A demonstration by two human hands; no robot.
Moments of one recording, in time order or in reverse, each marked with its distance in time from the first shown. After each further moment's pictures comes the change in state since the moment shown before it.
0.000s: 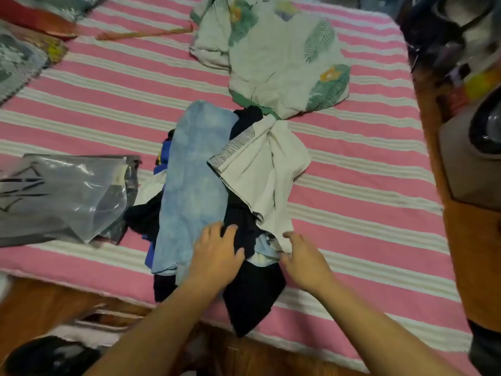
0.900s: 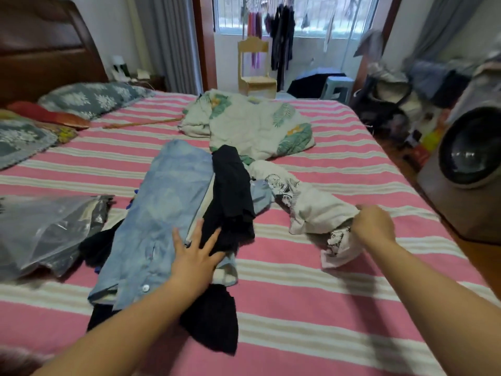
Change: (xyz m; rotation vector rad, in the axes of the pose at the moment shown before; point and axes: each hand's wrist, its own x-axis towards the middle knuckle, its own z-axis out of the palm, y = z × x) left_hand 0.064 -0.015 0.124 0.903 0.179 0.190; right_hand 0.068 0.192 -0.041 0.103 0.738 0.254
